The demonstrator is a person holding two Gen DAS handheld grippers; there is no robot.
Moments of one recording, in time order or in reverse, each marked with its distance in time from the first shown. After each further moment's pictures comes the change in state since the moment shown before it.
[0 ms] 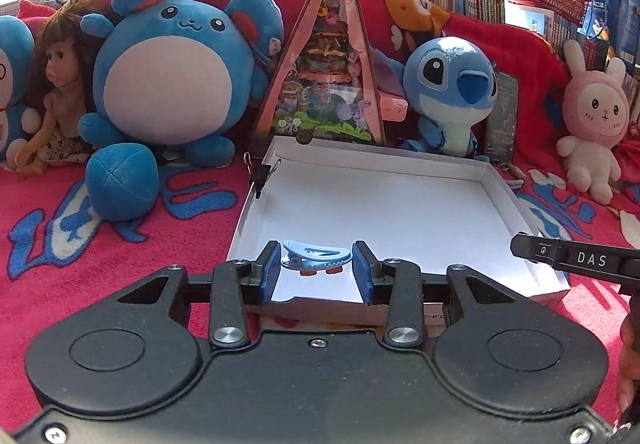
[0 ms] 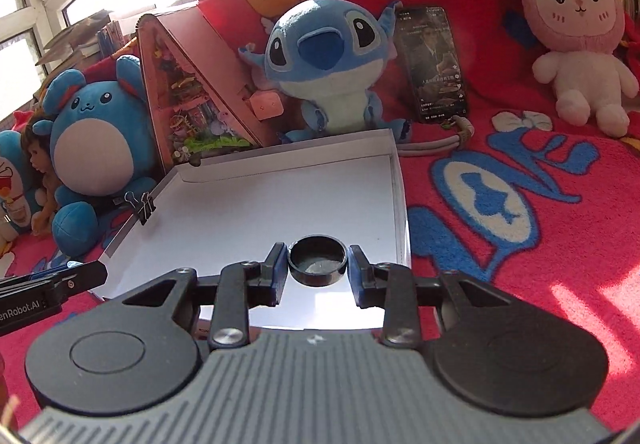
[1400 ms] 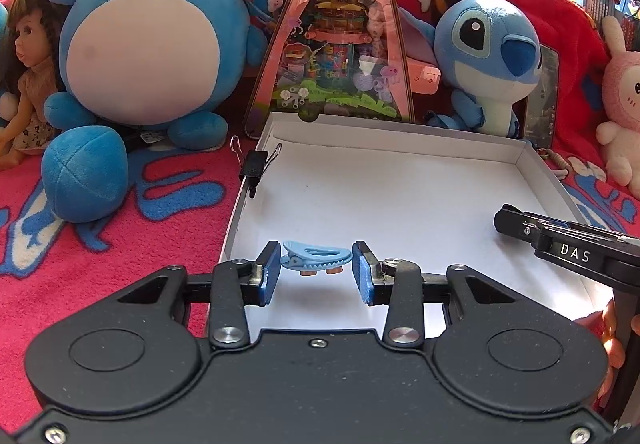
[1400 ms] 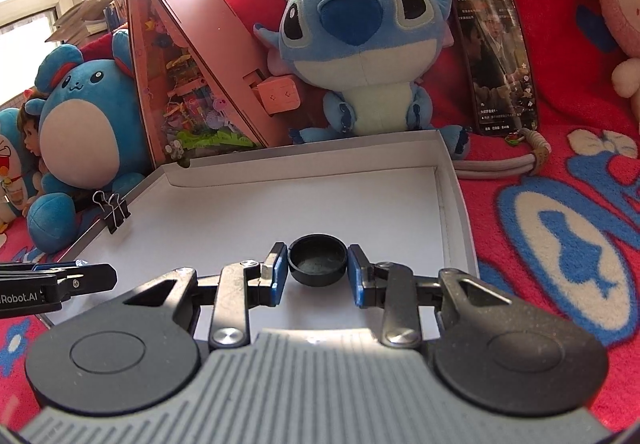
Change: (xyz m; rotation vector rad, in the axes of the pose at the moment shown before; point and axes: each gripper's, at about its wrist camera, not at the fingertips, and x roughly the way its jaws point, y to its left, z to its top) left arm 0.074 -0.005 0.008 -0.006 0.073 0.048; right arm 0.086 -0.010 0.008 -0.106 -0.035 0.111
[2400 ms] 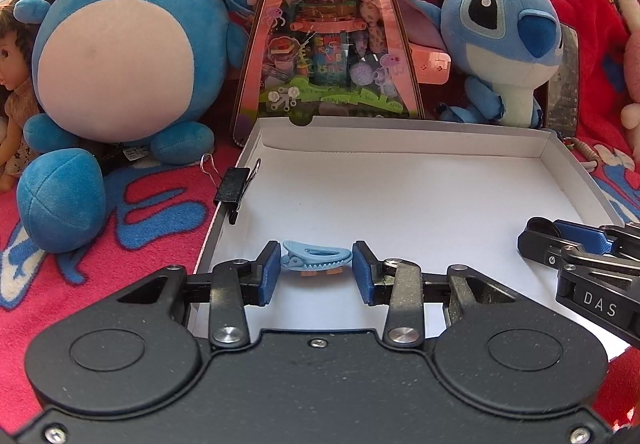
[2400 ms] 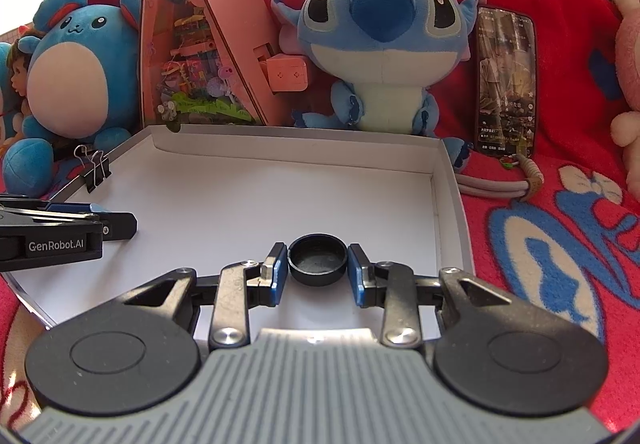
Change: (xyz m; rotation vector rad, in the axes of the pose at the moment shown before) left arm 0.036 -0.017 0.013 0.055 0.009 0.065; right arm 0.004 0.022 0.003 -0.158 0.056 -0.096
